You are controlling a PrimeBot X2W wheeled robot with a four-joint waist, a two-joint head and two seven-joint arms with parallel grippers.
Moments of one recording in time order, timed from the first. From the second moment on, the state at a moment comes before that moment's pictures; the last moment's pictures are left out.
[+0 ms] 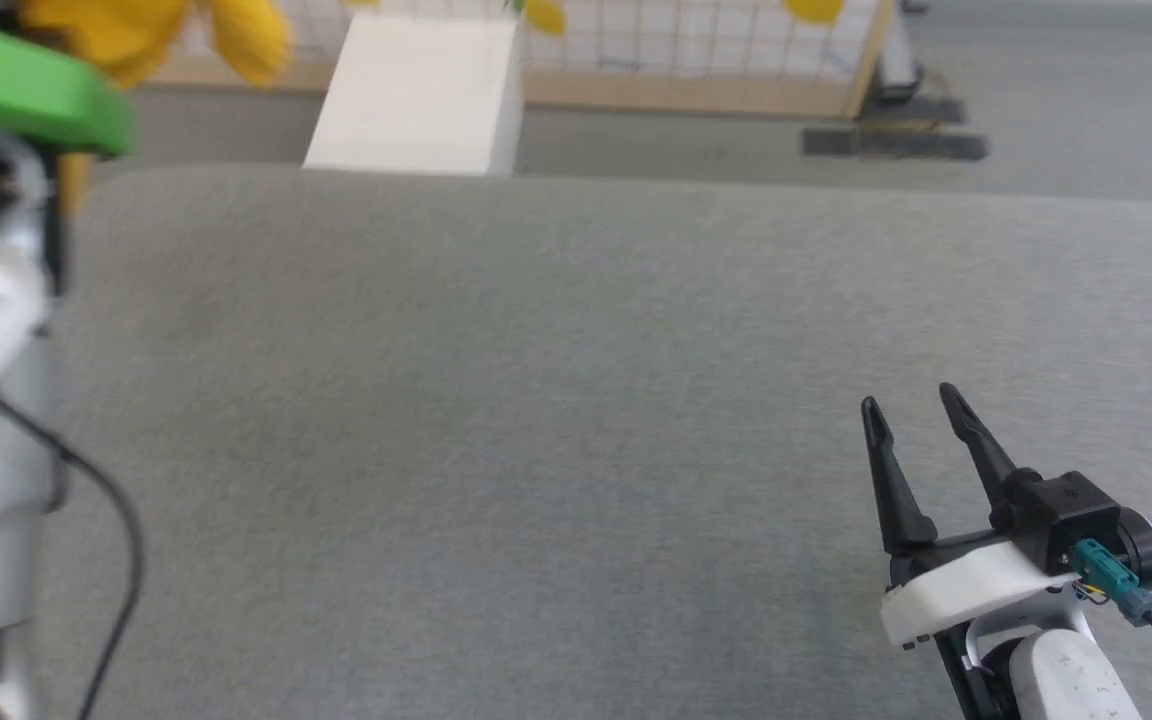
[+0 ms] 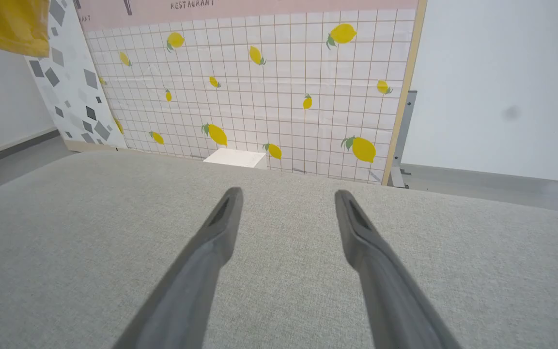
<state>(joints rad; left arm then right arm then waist) -0.85 0.47 -0.18 0.23 -0.27 0.06 -0.13 -0.10 -0.05 0.03 0.14 0.06 0.13 -0.21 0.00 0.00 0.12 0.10</state>
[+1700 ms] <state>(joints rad) -0.19 0.18 -0.21 0.11 -0.37 0.12 -0.26 -0.16 -0.05 -0.02 0.14 0.06 0.13 -0.04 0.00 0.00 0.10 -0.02</state>
